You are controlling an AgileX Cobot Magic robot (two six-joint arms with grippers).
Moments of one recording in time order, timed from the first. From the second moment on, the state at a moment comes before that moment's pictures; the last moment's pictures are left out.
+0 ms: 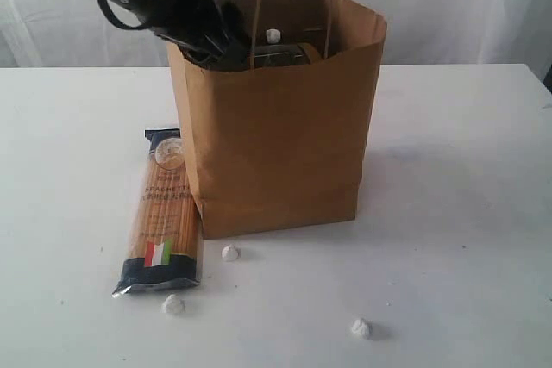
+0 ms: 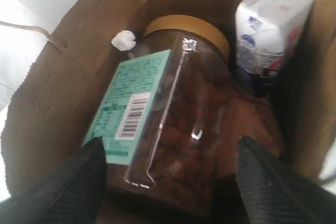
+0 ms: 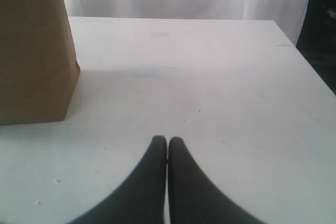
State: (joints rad) left arm -0.65 1.53 -1.50 -0.04 0.74 0.36; right arm 0.04 0.00 0.00 0.13 0.33 -0.09
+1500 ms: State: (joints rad) left arm -1.13 1.85 -1.04 -0.99 0.20 1.59; right arm 0.04 0.00 0.00 0.13 0.33 -0.09
